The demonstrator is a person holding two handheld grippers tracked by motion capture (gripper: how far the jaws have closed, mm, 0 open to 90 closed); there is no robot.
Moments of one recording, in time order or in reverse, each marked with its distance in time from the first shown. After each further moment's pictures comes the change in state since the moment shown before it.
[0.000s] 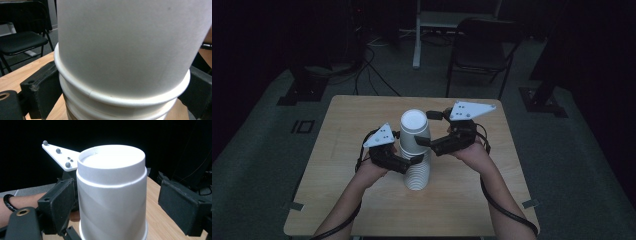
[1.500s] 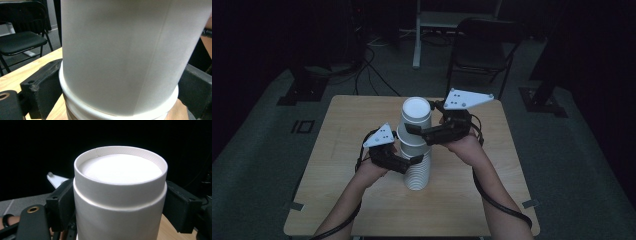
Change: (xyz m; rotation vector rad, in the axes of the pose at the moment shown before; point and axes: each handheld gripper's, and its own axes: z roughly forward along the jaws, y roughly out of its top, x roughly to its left) left arm 0.001 0.000 0.000 -0.001 -0.005 0.001; right arm 0.009 0.036 0.007 -0.067 -0.017 -0.012
